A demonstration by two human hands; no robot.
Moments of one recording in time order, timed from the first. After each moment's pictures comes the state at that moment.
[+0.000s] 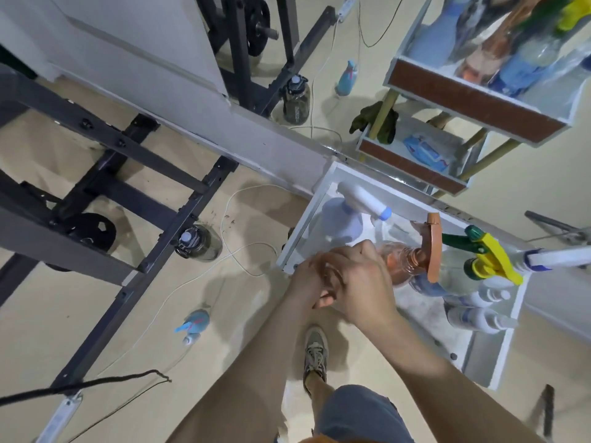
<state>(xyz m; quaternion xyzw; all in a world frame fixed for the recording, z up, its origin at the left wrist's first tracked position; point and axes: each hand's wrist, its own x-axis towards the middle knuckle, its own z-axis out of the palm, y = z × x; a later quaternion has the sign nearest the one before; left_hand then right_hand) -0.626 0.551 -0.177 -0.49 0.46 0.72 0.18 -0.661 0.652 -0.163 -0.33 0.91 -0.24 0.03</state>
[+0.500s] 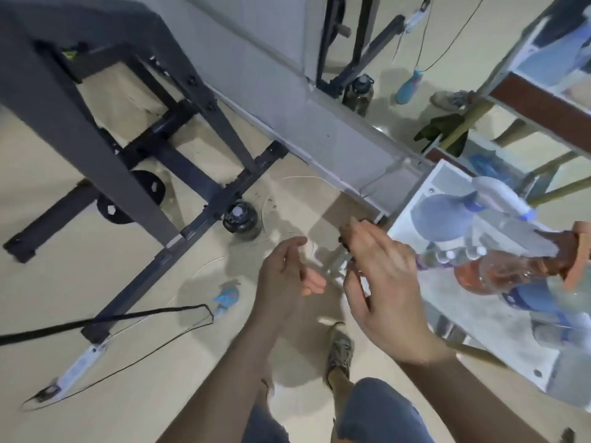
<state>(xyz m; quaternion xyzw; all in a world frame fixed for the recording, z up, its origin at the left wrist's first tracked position) -0.454 0.399 -0.150 -0.45 0.57 0.69 -0.04 -0.539 0.533 -0.124 -0.47 0.83 -0.30 -0.02</state>
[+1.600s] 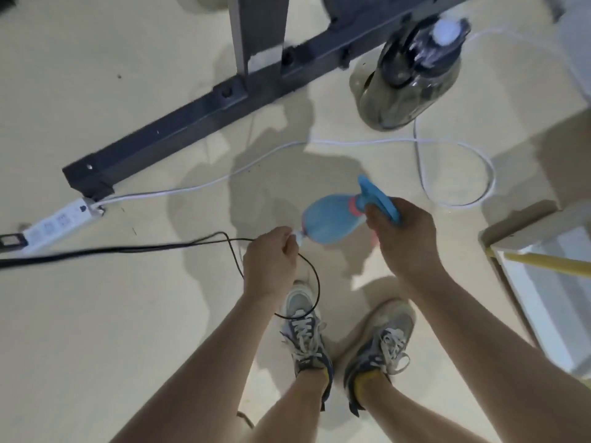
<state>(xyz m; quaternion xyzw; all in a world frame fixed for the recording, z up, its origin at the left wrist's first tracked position) -0.192 0.267 -0.680 -0.61 0.70 0.38 0.03 -0.371 0.326 -0.646 -0.22 0.85 -0.30 0.37</state>
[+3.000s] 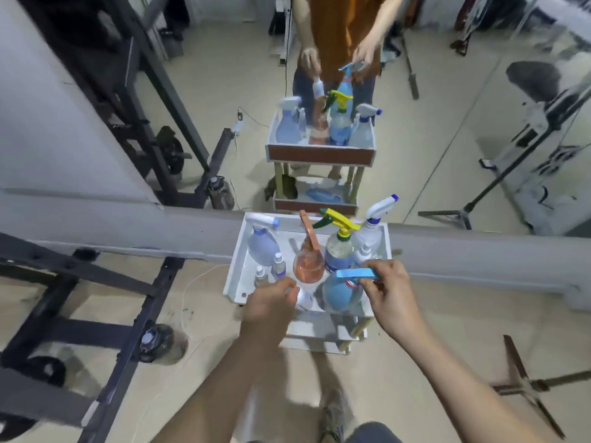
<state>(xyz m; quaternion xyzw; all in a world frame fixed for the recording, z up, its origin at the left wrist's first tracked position) -0.540 0.602 -0.070 -0.07 0.94 0.33 0.05 -0.567 0.820 -0.069 -0.04 0.92 -0.39 -0.03</state>
